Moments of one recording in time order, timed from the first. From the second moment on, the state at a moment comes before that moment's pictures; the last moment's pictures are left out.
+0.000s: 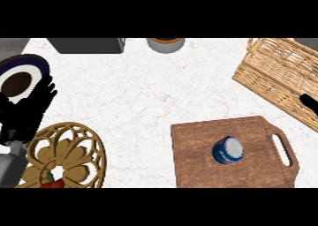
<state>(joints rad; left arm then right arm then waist) -0.19 0.49 -0.08 -1.38 0.33 0.14 0.17 -0.07 -0.59 0.03 -2.40 0.12 0.31 0.98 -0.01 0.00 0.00</state>
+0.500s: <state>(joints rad) -0.20 0.46 -0.06 -1.38 0.29 0.12 0.18 0.02 -0.37 0.17 -2.16 0.46 0.13 0.68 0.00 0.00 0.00</state>
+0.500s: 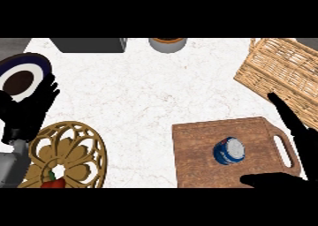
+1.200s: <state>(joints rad) -0.19 0.39 0.00 -1.40 0.22 0.08 0.20 0.02 -0.28 0.21 -1.84 0.60 0.12 0.53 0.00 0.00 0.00</state>
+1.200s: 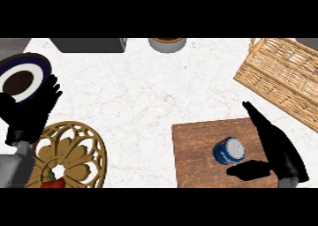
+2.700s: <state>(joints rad) -0.22 0.30 0.12 -1.37 0.10 -0.03 0.21 0.12 -0.16 0.24 -1.76 0.79 0.11 0.37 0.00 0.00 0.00</state>
